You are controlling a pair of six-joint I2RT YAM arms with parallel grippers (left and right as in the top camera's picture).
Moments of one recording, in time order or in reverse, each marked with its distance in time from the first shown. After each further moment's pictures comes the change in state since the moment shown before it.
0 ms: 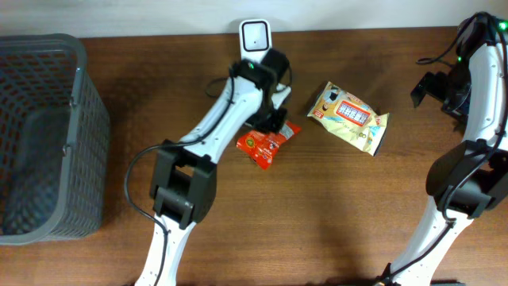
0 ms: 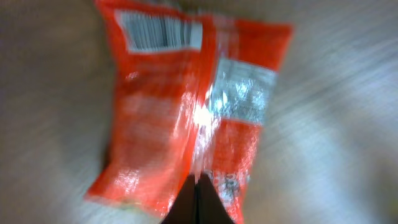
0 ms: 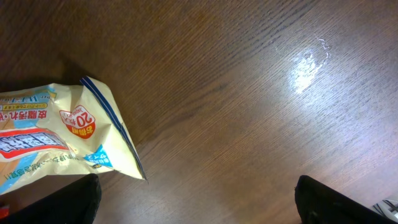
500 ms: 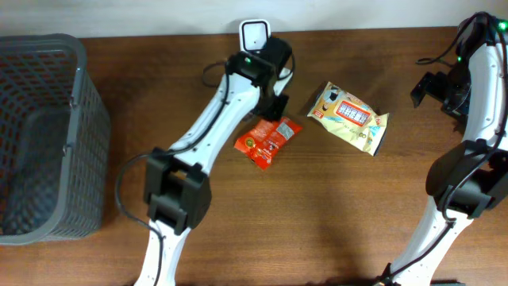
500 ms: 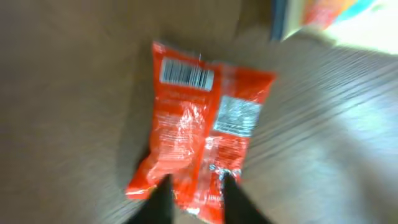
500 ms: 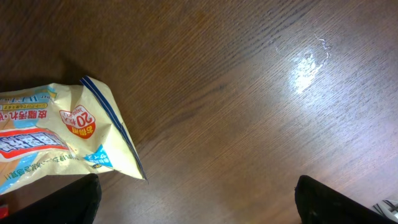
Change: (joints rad) left arm -0.003 -0.076 0.093 0.005 -0.079 -0.006; right arm 0.000 0.000 0.000 0.000 0.000 0.000
